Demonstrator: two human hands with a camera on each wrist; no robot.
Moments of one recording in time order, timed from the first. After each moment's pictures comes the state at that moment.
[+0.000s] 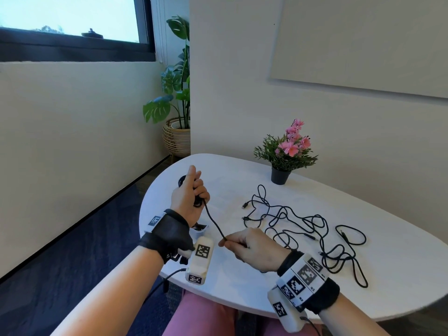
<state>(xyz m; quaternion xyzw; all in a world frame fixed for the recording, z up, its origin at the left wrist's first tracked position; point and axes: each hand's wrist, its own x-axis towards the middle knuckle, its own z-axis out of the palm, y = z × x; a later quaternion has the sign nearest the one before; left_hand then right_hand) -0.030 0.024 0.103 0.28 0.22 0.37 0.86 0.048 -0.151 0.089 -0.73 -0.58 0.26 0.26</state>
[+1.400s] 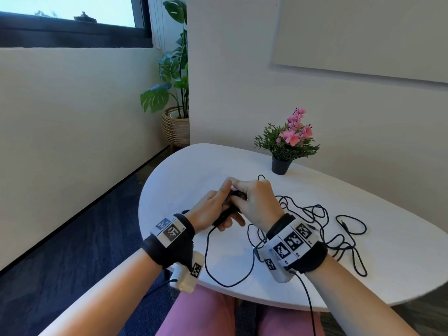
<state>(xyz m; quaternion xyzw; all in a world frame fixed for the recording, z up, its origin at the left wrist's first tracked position) -0.040 -0.023 0.102 0.72 0.16 0.10 0.66 0.065 -0.119 0.119 -0.73 -0.57 0.01 0.37</state>
